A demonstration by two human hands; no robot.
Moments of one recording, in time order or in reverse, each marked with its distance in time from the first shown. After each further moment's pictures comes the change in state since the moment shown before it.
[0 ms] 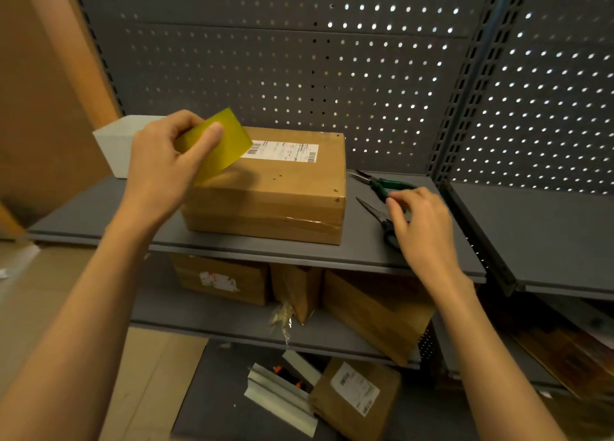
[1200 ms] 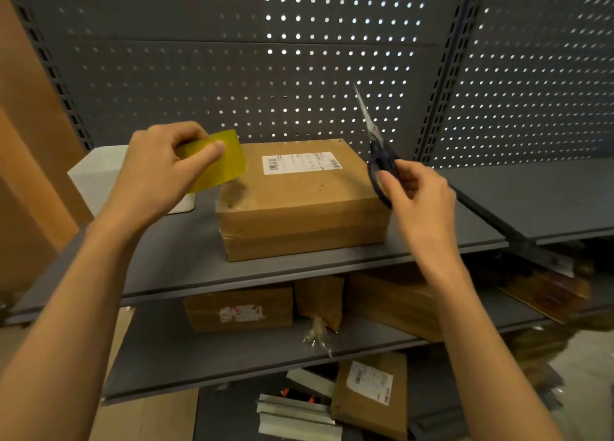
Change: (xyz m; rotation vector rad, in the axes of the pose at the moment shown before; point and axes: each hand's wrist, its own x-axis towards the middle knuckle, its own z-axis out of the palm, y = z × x) left_hand 0.057 -0.095 -0.046 -0.036 -0.227 0.202; right_hand -0.013 -0.136 0.019 0.313 0.301 0.283
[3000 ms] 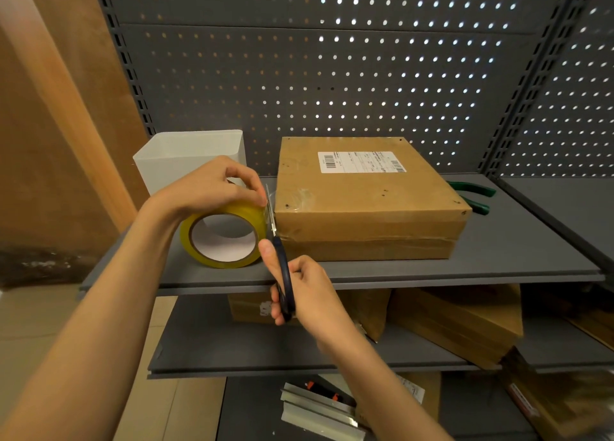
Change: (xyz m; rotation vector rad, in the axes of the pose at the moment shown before) left_hand 0.009 -0.077 0.009 -0.237 -0.609 -0.204; right_hand -0.102 -0.044 0.132 0.575 -0.890 0.497
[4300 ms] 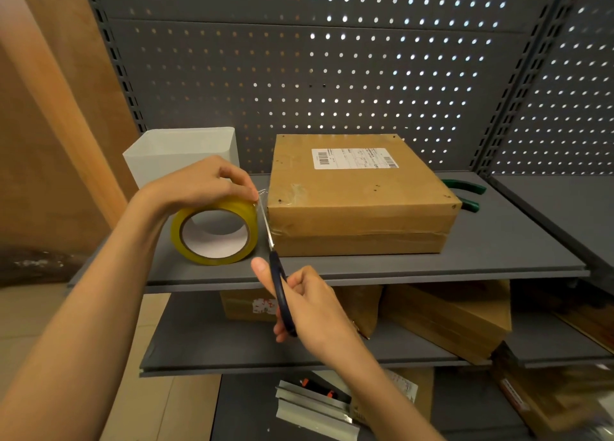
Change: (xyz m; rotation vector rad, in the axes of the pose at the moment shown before) left_hand 0.004 -0.001 0.001 0.065 -0.030 -0.085; right_hand -0.023 0.006 -0.010 -0.175 0.056 0.041
